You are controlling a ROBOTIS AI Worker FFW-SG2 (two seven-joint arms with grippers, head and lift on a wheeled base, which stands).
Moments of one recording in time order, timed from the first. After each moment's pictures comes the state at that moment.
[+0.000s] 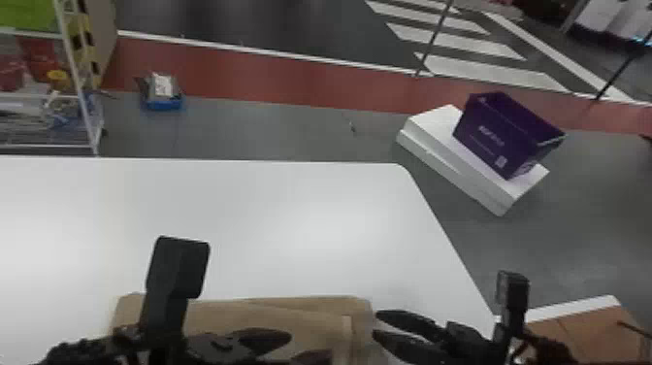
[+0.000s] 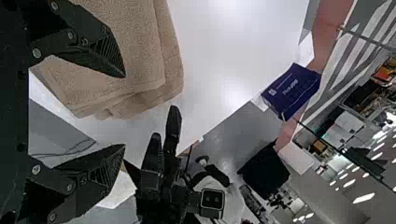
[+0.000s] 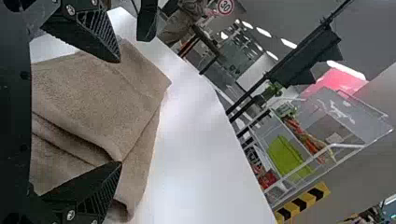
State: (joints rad) left arm 0.24 0.00 -0.28 -2.41 0.53 1.47 -0.24; right arm 0.40 -0.20 -0.52 -1.92 -0.30 0.84 1.36
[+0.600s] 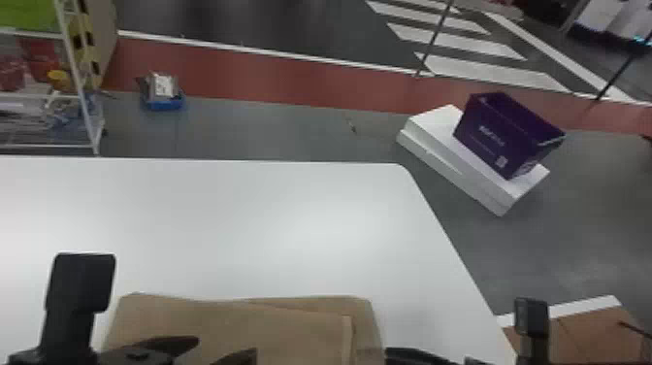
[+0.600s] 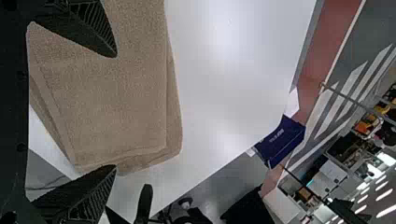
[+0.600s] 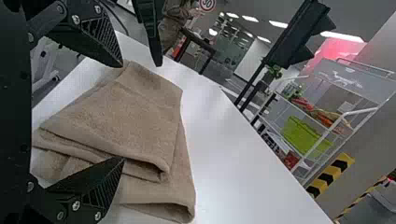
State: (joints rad) left arm 0.34 0.00 -0.11 -2.47 0.38 1.47 -0.34; right arm 0.51 -0.17 -0.59 -2.06 -0.36 1.11 1.36
